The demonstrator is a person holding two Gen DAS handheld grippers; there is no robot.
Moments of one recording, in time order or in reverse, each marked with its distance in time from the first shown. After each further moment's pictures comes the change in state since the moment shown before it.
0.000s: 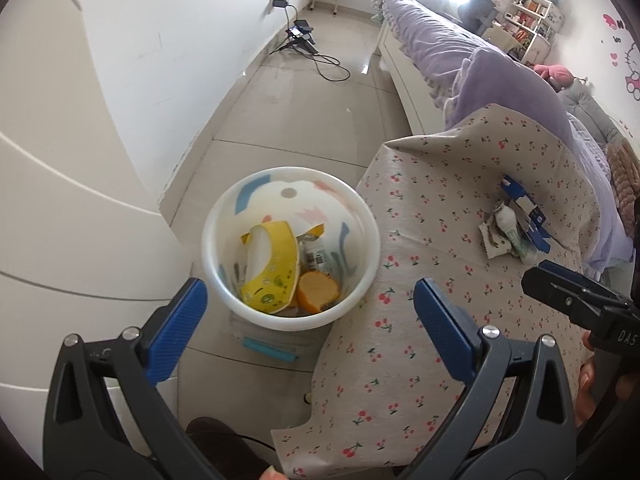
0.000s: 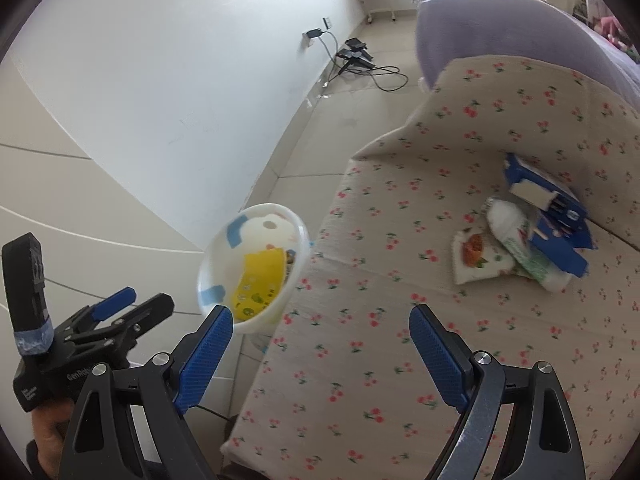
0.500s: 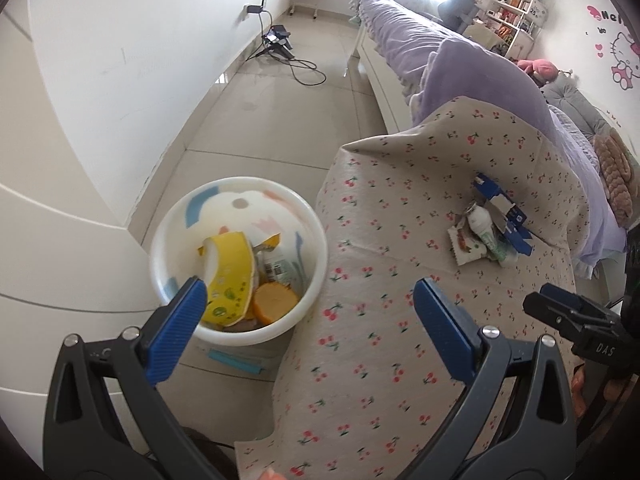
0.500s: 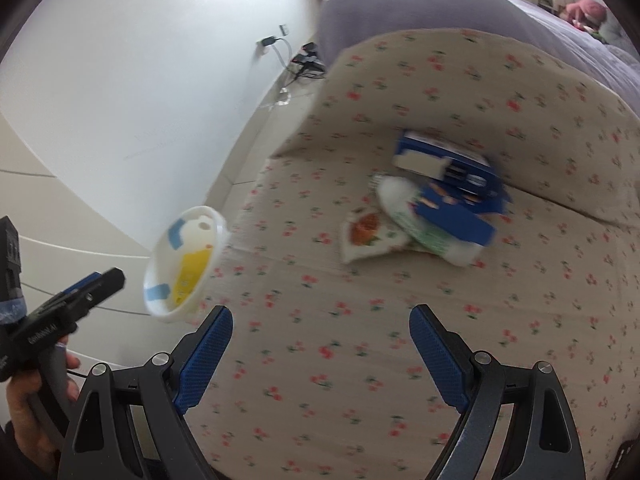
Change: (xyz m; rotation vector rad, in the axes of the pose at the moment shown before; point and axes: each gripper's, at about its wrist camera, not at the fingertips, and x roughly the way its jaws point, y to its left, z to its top) left arm 0.012 -0.047 0.004 0.036 -0.026 -0.038; right arm -0.024 -0.083 -0.021 0.072 -0.019 -0.098
